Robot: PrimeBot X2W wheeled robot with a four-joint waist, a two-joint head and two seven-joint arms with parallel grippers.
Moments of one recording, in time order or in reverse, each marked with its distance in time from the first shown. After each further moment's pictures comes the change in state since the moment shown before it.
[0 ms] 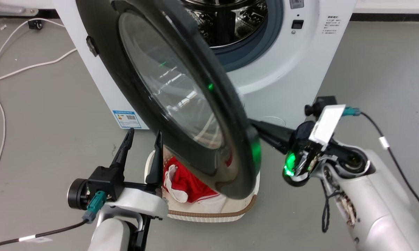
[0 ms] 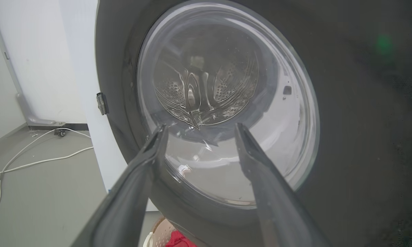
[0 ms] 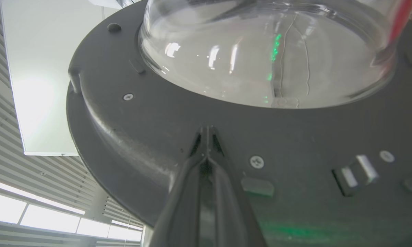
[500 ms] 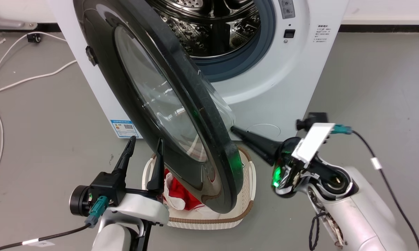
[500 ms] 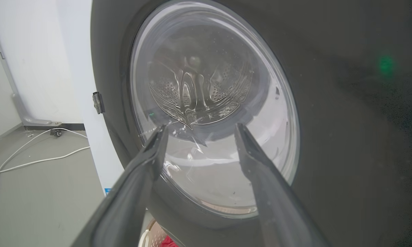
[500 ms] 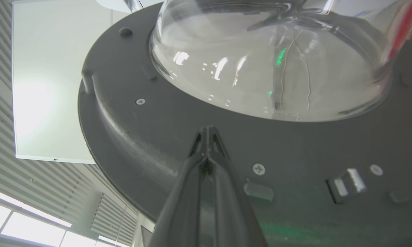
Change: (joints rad) left arm 0.028 0.000 -0.007 0.013 -0.004 0.001 0.000; right arm 0.116 0.038 0.066 -0.128 -0.038 0.000 -0.161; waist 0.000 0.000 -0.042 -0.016
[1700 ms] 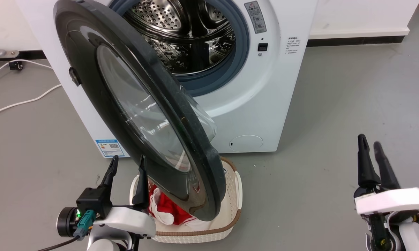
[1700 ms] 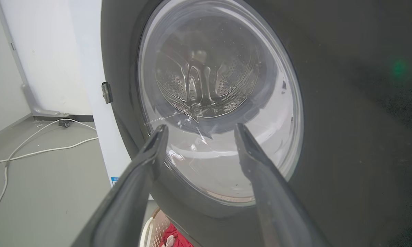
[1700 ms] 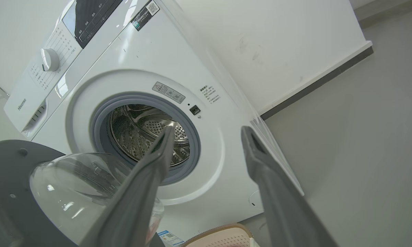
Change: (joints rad) left arm 0.067 0.000 0.072 0.030 -0.004 0.027 0.000; right arm 0.392 -0.115 -0.306 -0.257 -0.918 0.000 -0.855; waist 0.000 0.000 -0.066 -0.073
